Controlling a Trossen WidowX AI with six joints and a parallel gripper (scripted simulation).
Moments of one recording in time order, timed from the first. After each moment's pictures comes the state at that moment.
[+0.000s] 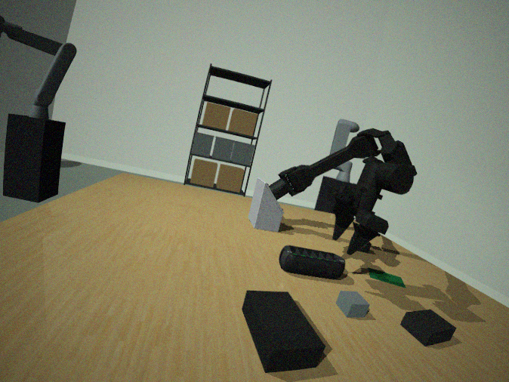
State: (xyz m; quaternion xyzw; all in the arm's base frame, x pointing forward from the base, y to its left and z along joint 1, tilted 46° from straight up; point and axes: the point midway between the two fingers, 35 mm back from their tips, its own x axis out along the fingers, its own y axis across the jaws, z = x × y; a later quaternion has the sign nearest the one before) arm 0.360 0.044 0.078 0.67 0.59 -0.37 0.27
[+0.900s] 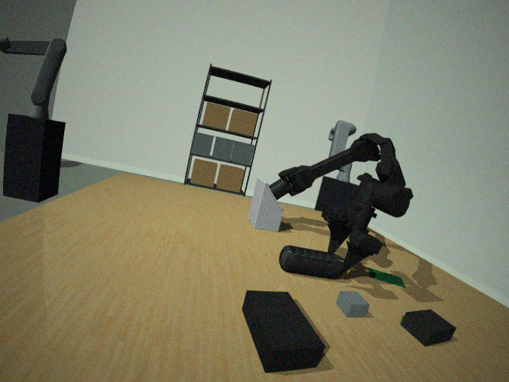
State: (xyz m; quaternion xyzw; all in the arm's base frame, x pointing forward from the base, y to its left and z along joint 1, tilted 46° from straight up) arm 0.362 0.075 0.048 0.67 0.59 -0.37 0.27
